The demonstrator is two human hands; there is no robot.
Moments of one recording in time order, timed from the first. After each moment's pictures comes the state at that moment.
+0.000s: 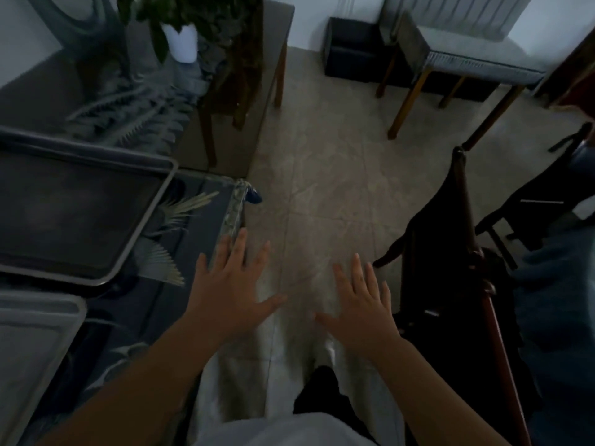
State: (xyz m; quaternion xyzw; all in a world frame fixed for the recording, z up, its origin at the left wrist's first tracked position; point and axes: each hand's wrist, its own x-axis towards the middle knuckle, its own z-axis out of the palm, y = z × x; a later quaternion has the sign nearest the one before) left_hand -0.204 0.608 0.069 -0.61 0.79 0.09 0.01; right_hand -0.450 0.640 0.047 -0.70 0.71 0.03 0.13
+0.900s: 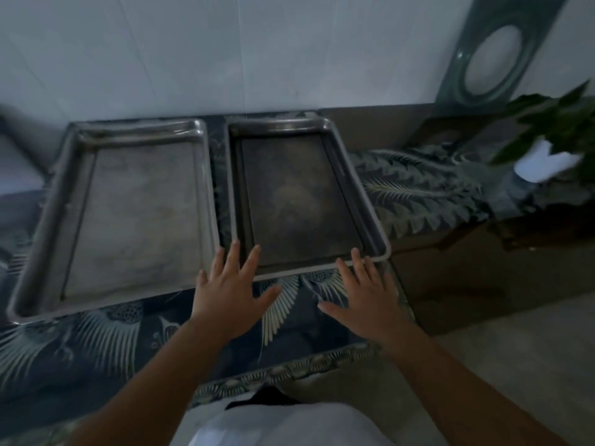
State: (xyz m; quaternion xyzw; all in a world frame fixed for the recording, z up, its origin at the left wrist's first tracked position) left_hand -0.075 0.536 0.045 -0.96 0.22 0.13 -0.08; right_hand -0.169 0.278 0.028 -0.98 0.10 0.14 0.10
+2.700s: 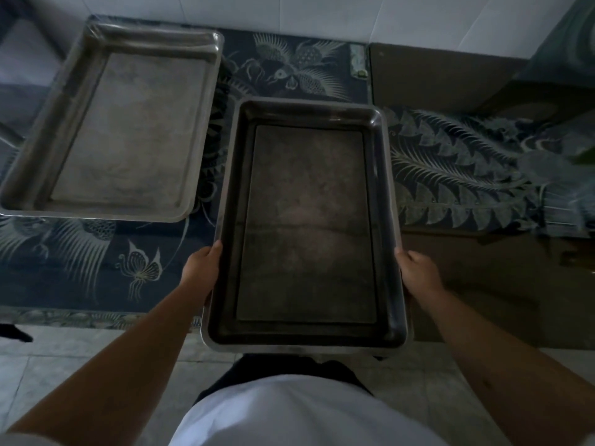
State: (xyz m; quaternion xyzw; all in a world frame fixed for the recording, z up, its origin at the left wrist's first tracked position) left_hand -0.097 0.486 -0.058 -0.80 -0.28 0.23 -0.47; right_hand -0.146 0.072 -0.046 -0.82 0.36 0.14 0.42
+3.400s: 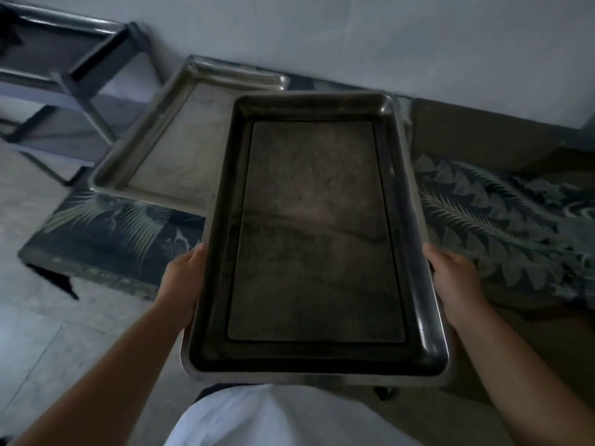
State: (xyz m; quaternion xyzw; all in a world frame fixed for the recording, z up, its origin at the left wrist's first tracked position) left_hand -0.177 0.518 0.031 -0.76 -0.33 0.05 -0.55; right_hand -0.118 0.096 0.046 -0.80 0.27 0.01 0.54
